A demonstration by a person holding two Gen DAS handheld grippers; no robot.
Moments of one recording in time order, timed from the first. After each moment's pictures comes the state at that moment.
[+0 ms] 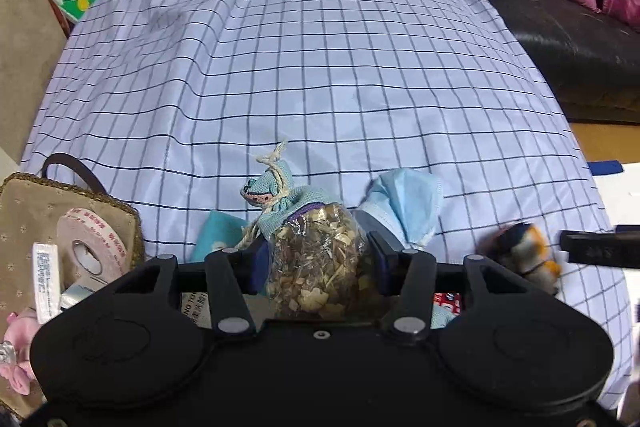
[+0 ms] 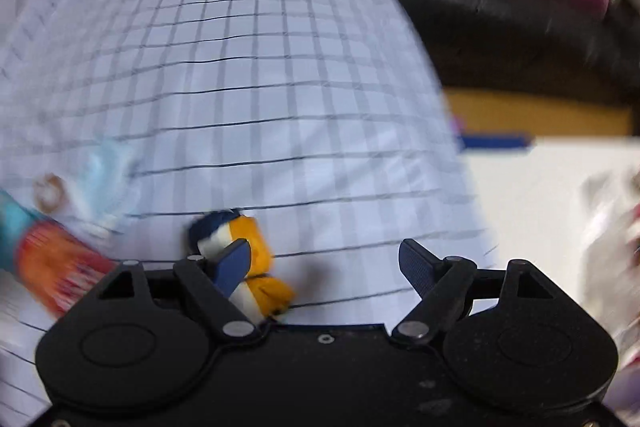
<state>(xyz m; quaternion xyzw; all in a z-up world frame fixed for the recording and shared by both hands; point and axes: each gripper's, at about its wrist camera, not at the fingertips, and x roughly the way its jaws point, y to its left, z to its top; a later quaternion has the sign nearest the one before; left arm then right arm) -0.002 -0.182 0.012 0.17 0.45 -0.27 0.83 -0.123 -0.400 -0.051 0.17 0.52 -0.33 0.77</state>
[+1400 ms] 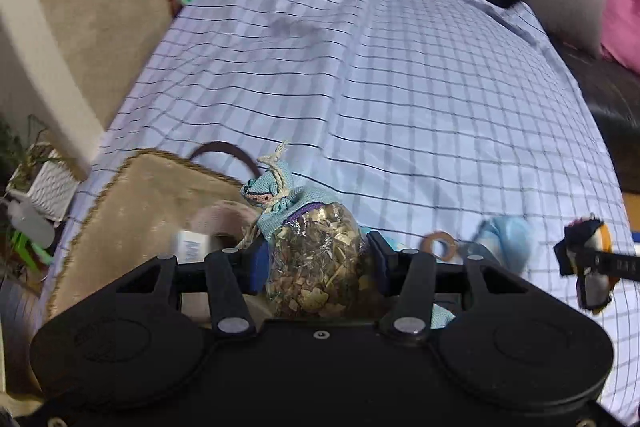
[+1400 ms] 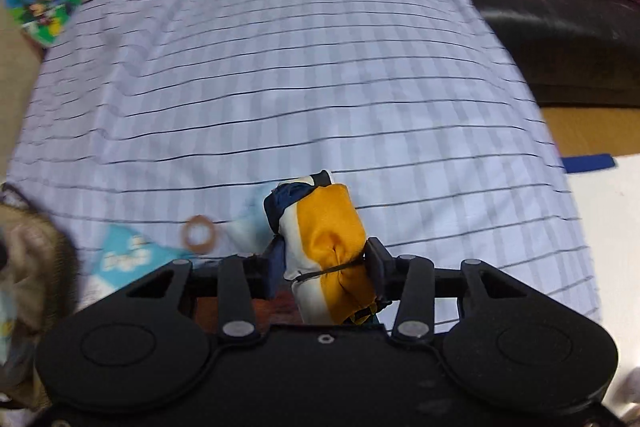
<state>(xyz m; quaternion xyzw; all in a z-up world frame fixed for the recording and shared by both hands) 0.042 -0.078 0.049 0.11 0.44 -0.19 0.87 -0.057 -0.313 -0.001 0.20 0.48 -0.24 0.82</state>
